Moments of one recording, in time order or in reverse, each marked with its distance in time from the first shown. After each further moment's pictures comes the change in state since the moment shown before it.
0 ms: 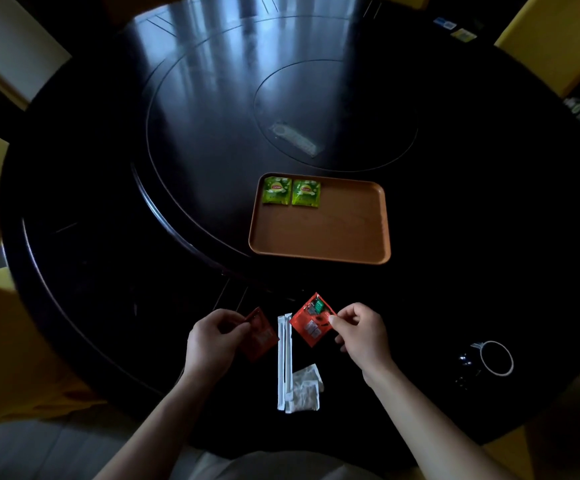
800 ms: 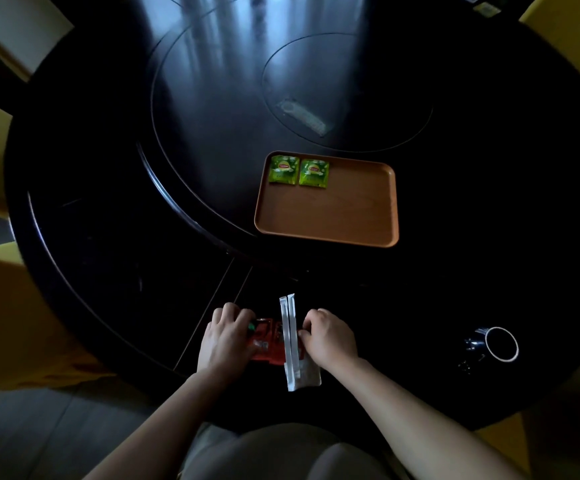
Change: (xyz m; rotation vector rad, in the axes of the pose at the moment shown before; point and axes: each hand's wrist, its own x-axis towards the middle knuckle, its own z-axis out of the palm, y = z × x) left_hand -0.014 -0.048 0.021 0.752 -0.135 0.330; right_hand -0.014 0.025 0.056 -0.725 -0.269 -0.316
